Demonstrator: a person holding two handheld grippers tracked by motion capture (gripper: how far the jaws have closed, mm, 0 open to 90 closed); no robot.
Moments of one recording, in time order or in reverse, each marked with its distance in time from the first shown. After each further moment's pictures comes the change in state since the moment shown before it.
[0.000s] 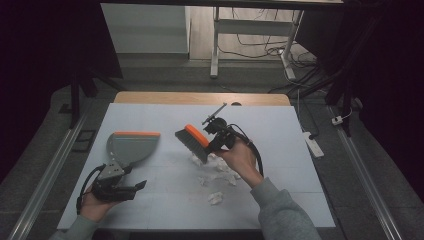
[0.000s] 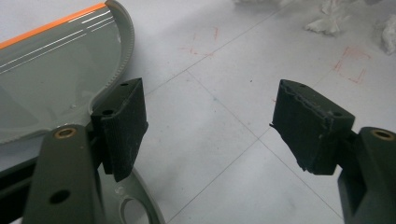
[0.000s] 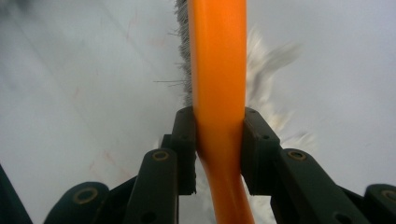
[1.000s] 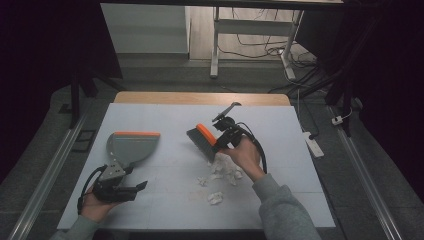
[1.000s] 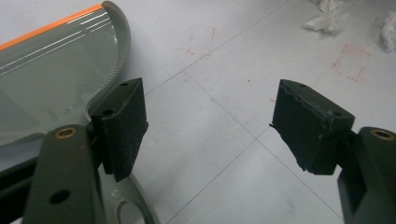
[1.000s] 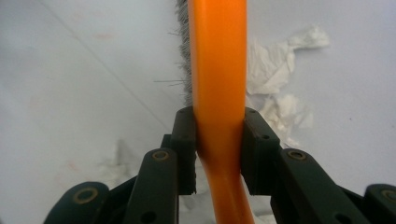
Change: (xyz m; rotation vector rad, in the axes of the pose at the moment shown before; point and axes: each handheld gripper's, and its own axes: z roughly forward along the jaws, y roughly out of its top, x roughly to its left) left arm -0.003 0.000 0.002 0.001 0.001 0.014; right arm -0.039 -0.013 0.016 0.046 0.047 0.135
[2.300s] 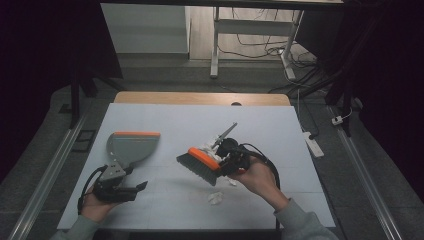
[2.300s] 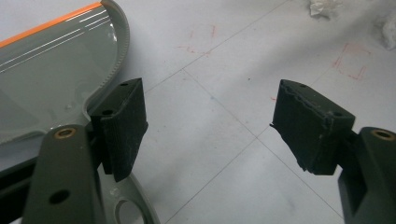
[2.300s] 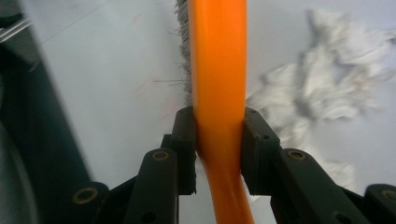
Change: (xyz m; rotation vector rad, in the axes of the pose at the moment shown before) left arm 0.000 -0.001 0.000 0.002 0.000 -0.001; right arm 0.067 -0.063 -0.039 0.001 0.041 -0.335
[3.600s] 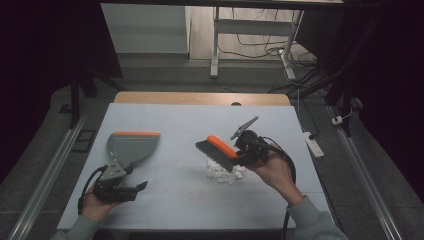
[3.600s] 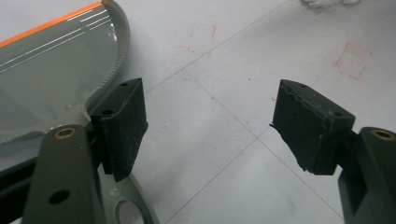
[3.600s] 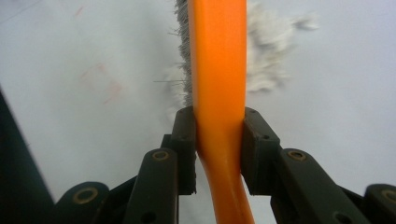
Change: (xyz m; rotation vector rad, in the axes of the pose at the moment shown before) left arm 0.000 0.000 0.001 0.003 0.003 -0.003; right arm -0.041 -0.021 -0.029 -0.058 -0.153 0.045
